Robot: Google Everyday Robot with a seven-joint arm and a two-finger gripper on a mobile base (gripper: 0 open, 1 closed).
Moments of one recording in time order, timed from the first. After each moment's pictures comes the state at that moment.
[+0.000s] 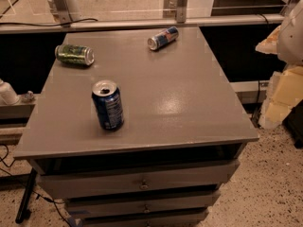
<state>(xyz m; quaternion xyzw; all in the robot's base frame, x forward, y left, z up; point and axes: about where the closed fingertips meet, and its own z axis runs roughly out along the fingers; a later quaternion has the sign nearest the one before) 0.438 -0.216 0.978 -0.60 0.78 -0.04 0.16</state>
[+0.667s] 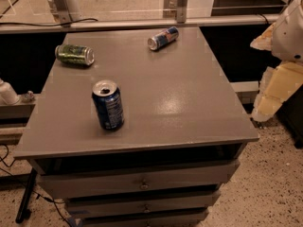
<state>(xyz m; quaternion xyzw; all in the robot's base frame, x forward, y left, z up) 0.456 -0.213 0.975 -0.60 0.78 -0.03 0.18</state>
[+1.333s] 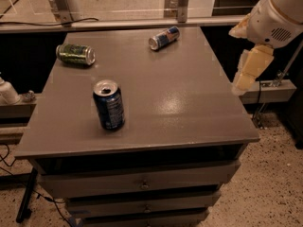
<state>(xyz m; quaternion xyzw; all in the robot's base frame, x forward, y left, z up) 0.542 -0.201 0.959 -0.63 0.75 0.00 0.22</state>
